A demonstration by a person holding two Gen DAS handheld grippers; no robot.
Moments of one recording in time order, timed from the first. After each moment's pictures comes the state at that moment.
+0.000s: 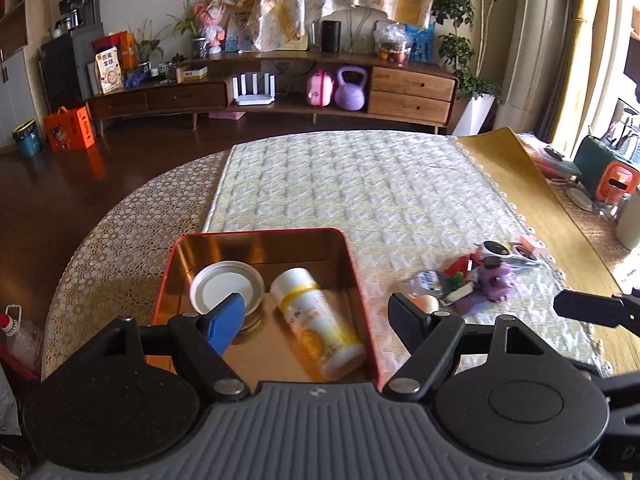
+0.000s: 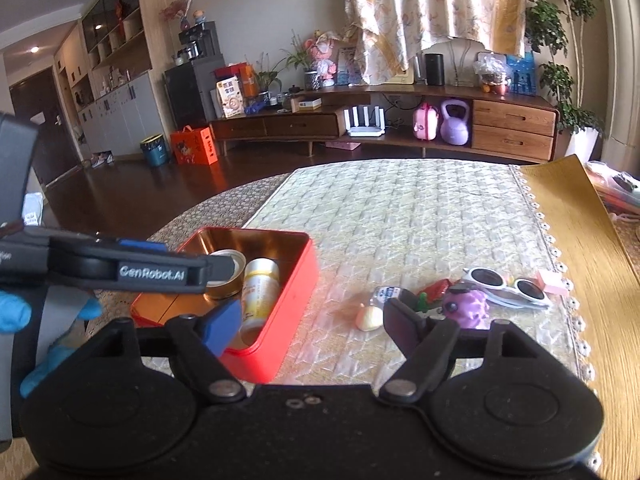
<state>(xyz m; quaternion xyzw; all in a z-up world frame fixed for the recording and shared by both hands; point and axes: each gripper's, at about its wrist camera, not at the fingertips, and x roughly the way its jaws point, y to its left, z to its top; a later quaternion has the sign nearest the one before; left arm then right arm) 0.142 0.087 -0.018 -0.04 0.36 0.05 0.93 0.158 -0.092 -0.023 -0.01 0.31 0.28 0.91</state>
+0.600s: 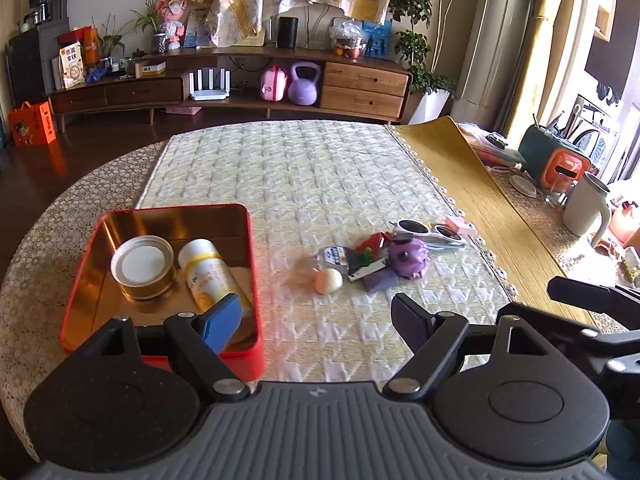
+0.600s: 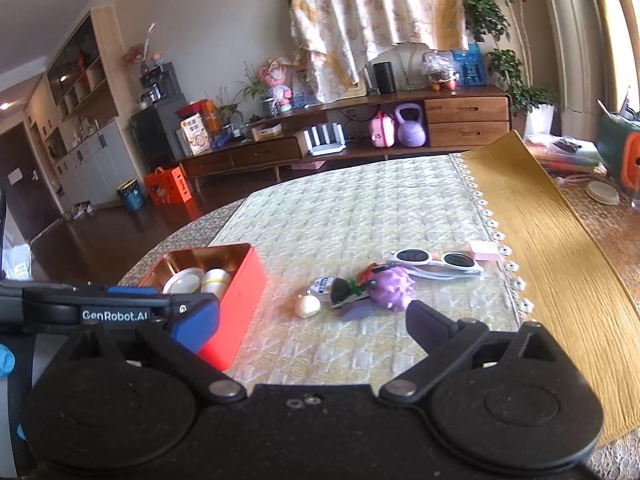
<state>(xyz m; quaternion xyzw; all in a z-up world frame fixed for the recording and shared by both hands) 0.120 0.023 -0.023 -0.06 0.37 -0.01 0.93 0.139 -0.179 -0.032 0.07 0.29 0.23 0.92</state>
